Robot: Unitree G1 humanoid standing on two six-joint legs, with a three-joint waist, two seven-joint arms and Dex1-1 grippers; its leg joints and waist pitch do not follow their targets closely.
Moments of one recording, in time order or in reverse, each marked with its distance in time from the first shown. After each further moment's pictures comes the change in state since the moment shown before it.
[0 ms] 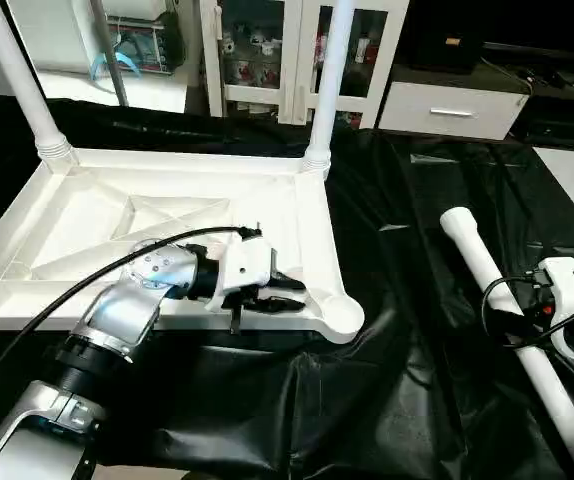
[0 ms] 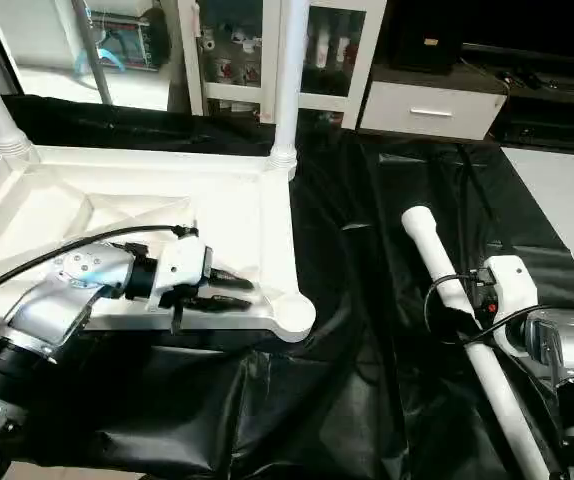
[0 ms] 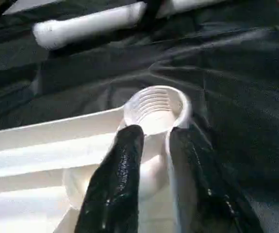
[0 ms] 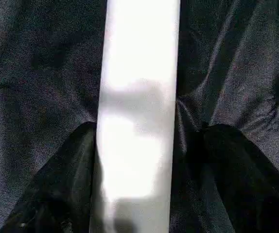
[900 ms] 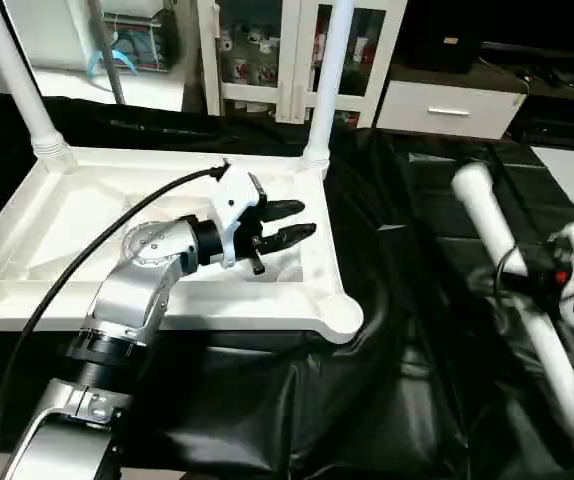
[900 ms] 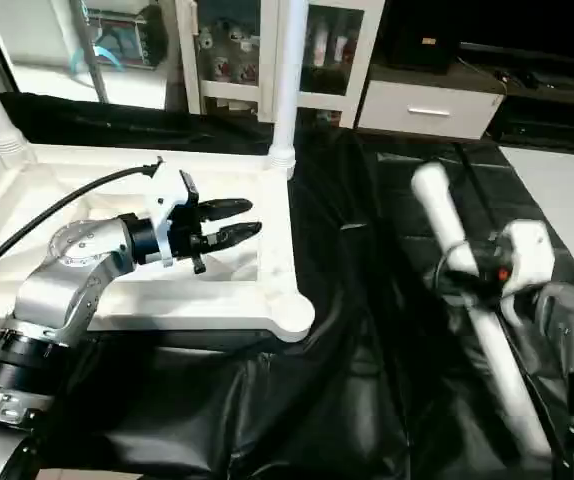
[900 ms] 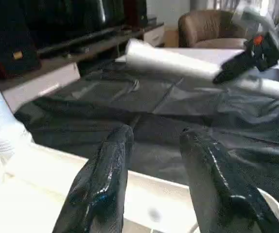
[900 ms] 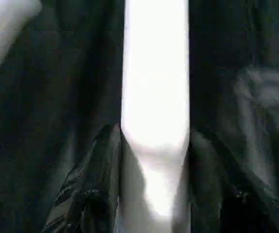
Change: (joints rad) left arm -0.009 -0.126 0.142 -0.079 -0.114 0.236 0.276; right arm -0.077 0.080 -0.200 -0.111 0.156 0.004 -0.058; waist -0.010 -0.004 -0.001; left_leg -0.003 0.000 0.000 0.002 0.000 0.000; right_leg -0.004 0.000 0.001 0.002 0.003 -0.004
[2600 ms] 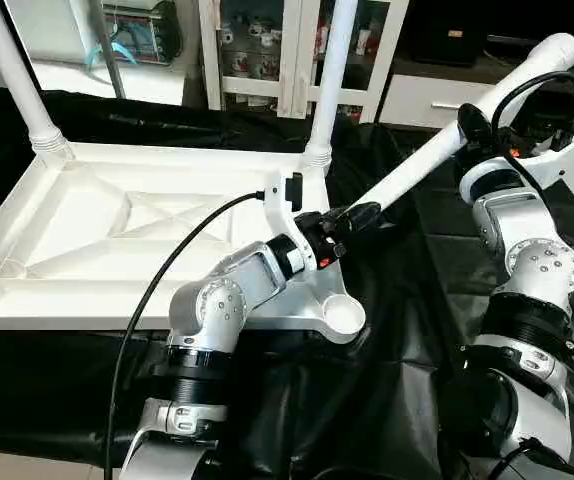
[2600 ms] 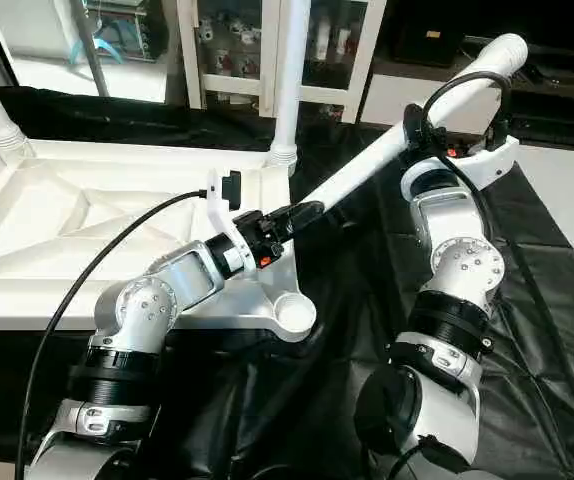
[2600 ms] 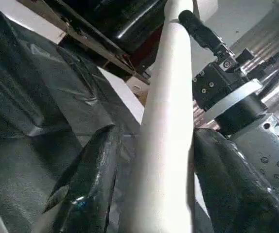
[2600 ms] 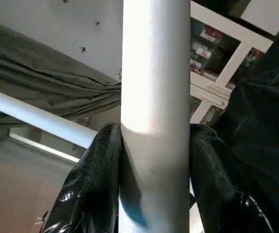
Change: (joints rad) left arm -0.005 -0.455 0.210 -0.044 -0.391 0.533 0.443; right arm -0.332 0.609 -0.447 -0.215 0.587 -0.170 -0.675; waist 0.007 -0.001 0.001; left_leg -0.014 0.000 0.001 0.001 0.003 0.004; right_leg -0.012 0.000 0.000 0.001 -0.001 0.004
